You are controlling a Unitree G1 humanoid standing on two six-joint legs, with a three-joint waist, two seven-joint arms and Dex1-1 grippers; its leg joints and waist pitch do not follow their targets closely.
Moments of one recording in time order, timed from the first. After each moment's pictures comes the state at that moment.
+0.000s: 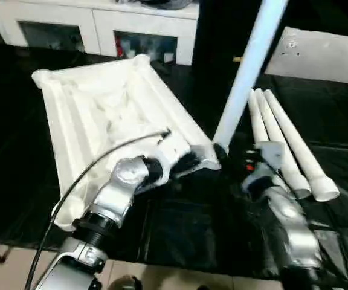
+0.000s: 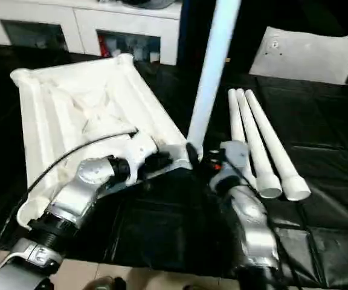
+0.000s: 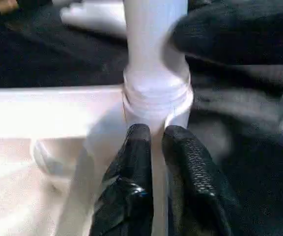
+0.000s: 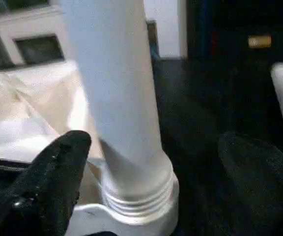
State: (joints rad) left arm -0.51 0.13 -0.23 0.38 0.05 0.14 -0.73; right arm -0.14 -0.06 -0.08 0.07 0.24 0.12 0.36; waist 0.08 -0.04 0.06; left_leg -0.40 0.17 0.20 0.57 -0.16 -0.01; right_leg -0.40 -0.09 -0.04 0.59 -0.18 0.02
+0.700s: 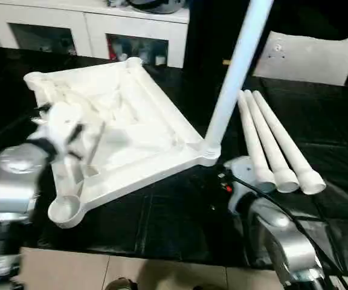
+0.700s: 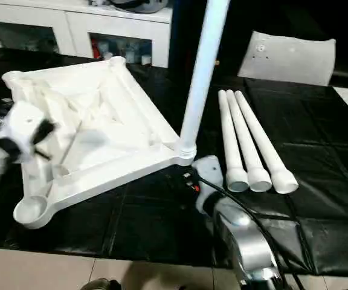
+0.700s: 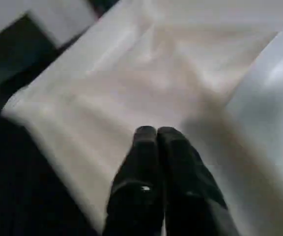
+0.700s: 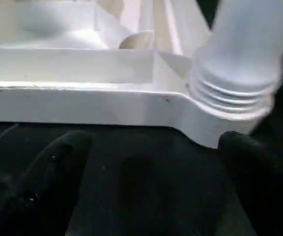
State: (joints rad) left arm -0.38 0.59 0.10 0.19 0.18 0.39 -0.50; right arm -0.13 -0.14 0.15 0.04 0.10 0.39 0.37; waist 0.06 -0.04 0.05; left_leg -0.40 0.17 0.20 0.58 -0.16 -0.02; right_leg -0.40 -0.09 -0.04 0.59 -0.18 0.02
